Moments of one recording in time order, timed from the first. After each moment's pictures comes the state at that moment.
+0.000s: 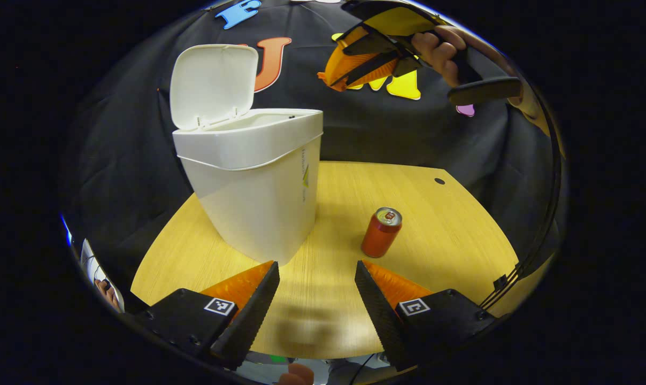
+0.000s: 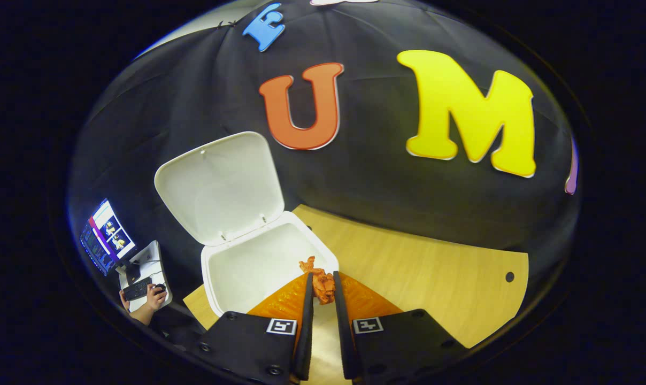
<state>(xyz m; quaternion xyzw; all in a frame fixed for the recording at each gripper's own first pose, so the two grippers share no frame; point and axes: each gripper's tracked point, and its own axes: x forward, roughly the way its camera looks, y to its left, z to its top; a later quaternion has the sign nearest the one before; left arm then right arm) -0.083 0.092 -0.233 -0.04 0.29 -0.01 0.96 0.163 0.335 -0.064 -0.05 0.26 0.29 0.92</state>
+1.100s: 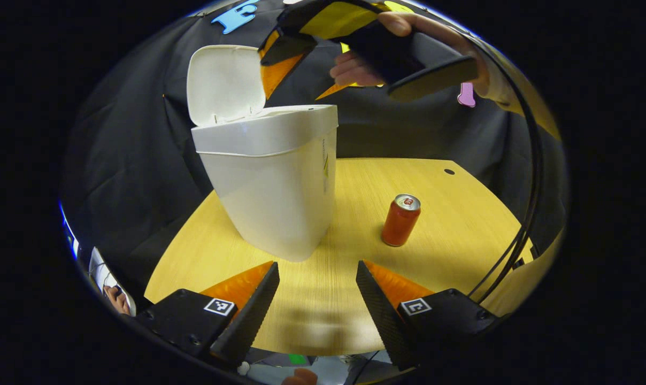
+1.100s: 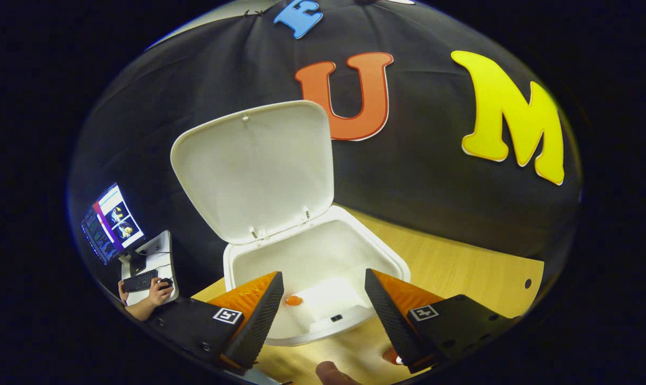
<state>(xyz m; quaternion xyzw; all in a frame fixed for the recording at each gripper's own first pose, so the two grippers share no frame) -0.090 0.104 -0.250 -0.01 0.28 0.00 0.96 0.140 0.365 -0.075 -0.05 0.25 0.32 0.91</state>
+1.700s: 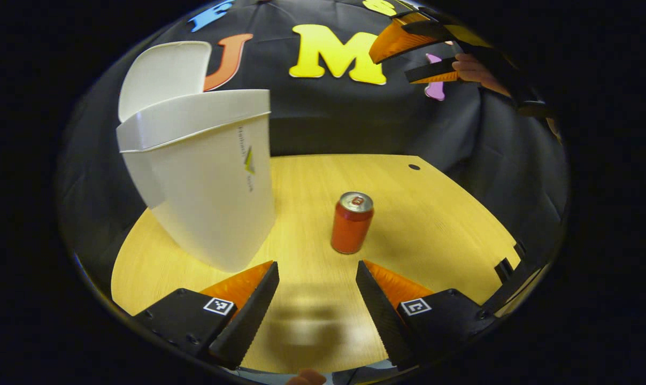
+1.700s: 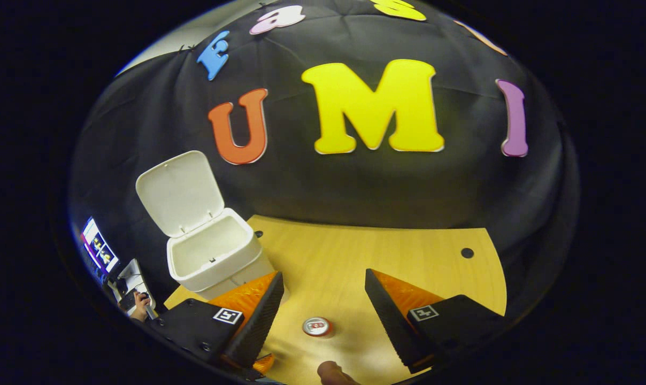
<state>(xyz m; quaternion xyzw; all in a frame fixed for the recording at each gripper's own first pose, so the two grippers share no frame) -0.045 0.002 -0.280 0.01 0.27 -0.11 0.96 0.130 0.093 -0.062 0.03 0.22 0.14 0.97</state>
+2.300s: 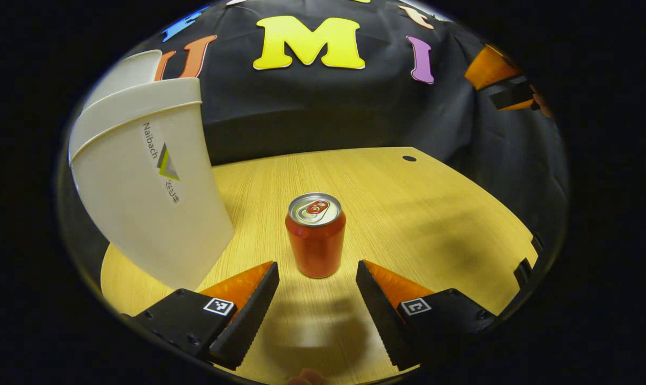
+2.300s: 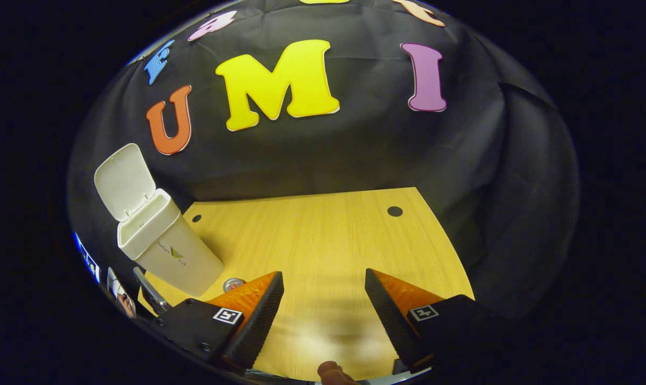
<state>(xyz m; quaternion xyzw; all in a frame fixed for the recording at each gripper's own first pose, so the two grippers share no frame) 0.018 -0.048 -0.324 0.02 0.27 -0.10 0.96 0.088 -0.053 -0.132 0.04 0.28 0.01 0.96</state>
